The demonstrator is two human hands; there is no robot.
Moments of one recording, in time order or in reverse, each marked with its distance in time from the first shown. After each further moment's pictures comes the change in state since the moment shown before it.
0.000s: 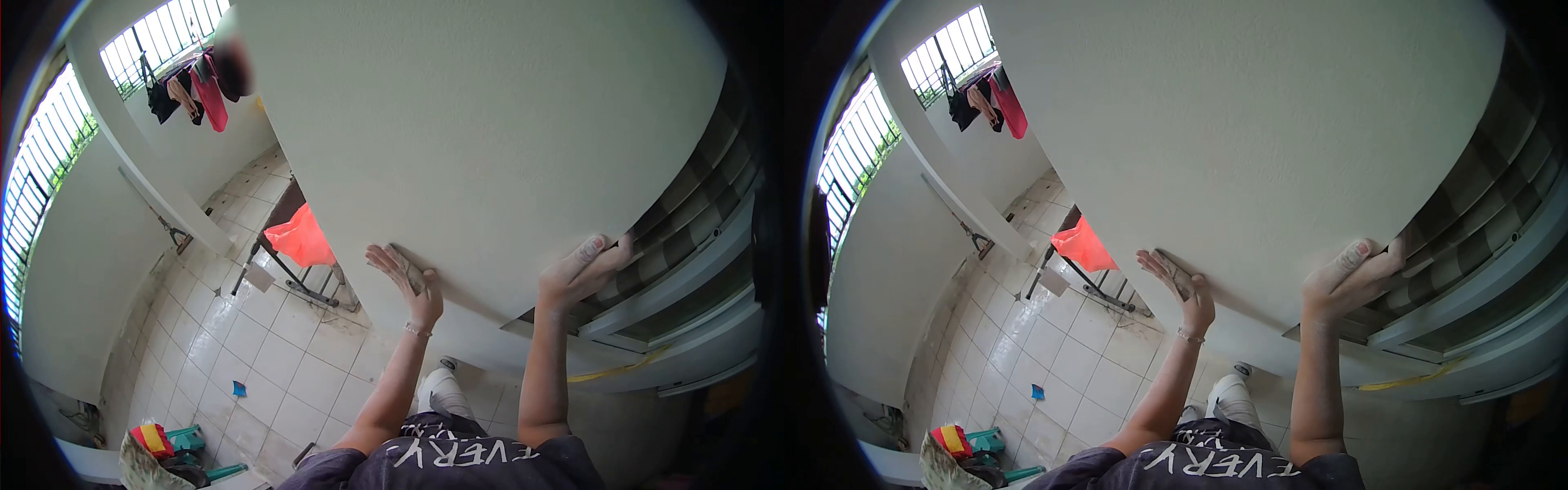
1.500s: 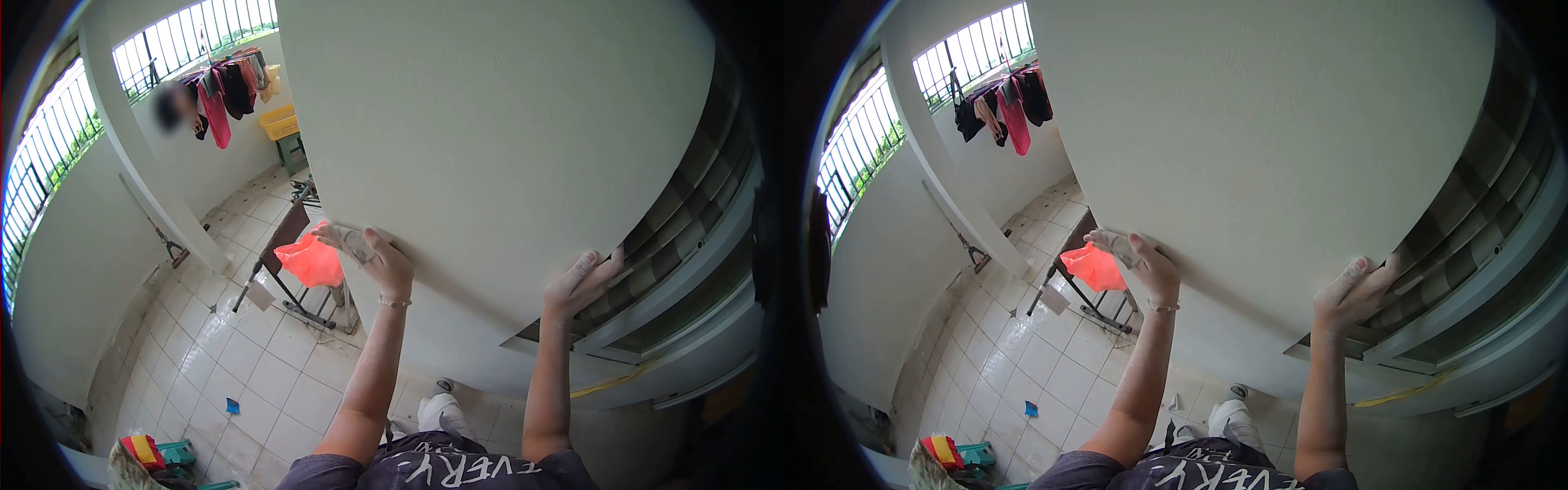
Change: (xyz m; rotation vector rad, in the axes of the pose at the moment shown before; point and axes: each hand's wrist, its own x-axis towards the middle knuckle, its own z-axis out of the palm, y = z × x) left_hand 0.119 -0.002 -0.020 -0.297 0.266 -0.217; right_hand 0.009 -0.008 -0.005 0.105 -0.034 0.098
